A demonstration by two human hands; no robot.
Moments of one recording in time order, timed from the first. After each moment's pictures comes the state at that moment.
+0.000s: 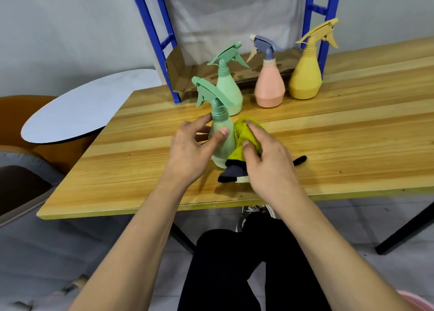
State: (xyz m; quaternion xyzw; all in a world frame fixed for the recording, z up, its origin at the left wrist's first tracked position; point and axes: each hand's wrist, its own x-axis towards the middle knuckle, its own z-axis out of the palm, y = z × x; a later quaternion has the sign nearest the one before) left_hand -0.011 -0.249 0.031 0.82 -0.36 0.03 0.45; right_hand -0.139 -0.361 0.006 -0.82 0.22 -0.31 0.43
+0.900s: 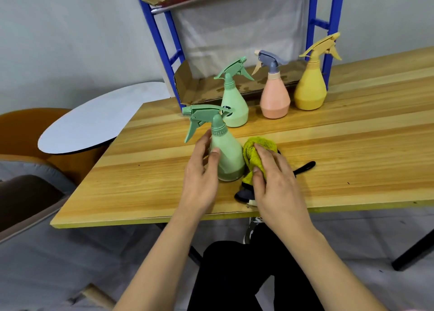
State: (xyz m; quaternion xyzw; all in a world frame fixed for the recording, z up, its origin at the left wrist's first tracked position) left_hand -0.032 -0.250 0.004 0.77 -0.30 0.00 0.56; right_hand -0.145 -0.358 -0.031 -0.85 0.23 -0.32 0.34
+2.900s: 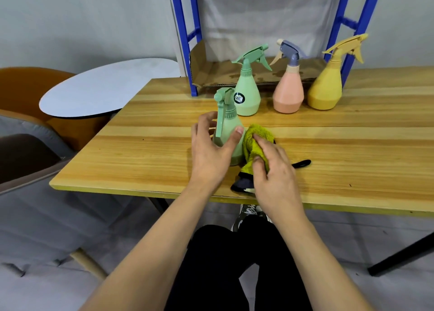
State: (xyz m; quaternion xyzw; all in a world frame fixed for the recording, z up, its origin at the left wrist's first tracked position) left_hand -0.022 -0.263 -0.005 0.77 -0.25 0.09 0.58; right_hand -0.135 -0.356 -0.030 -0.84 0.19 -0.32 0.40
